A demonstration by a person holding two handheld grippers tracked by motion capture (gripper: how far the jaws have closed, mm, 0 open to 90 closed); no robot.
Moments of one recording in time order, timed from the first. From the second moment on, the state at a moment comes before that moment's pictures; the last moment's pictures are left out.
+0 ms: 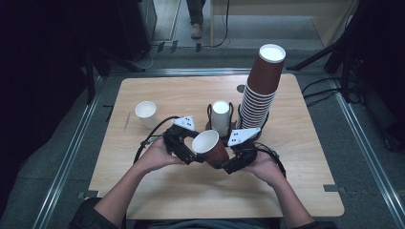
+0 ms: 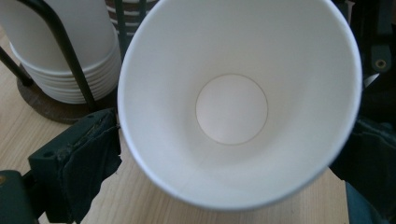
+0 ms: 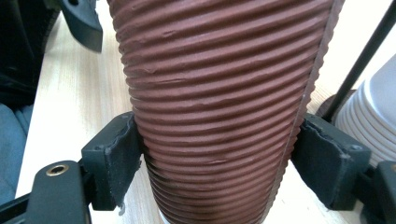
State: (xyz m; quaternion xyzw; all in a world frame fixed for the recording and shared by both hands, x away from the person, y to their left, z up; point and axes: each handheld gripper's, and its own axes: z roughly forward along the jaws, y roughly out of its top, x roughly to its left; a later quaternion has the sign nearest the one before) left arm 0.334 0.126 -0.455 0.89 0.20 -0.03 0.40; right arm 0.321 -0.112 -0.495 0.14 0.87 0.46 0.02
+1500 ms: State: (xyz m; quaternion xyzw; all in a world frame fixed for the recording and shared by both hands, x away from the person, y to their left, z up) left arm 0.332 0.131 -0.445 0.88 0.21 -0.03 0.42; right arm 0.321 -0.107 -0.492 0.15 0.88 0.45 -0.02
